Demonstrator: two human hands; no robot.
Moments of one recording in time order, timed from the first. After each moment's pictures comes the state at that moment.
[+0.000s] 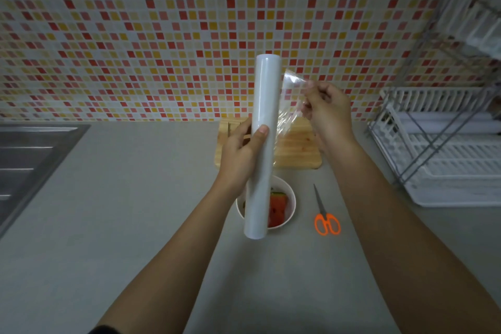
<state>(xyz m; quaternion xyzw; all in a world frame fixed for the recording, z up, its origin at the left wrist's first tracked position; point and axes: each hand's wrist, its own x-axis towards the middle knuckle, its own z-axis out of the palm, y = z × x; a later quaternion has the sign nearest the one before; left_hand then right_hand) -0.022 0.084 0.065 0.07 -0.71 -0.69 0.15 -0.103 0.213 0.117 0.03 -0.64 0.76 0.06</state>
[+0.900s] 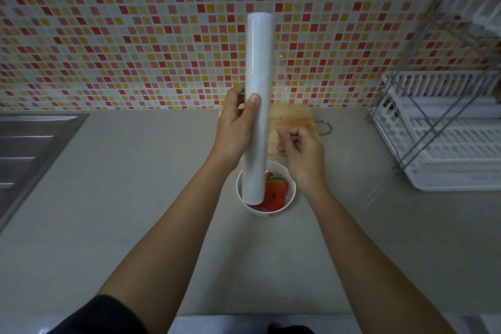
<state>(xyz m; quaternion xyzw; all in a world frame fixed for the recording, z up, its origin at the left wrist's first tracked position) -0.033 0.074 0.074 0.03 -0.72 -0.67 0.19 -0.049 0.204 0.025 0.10 -0.73 0.67 0.08</state>
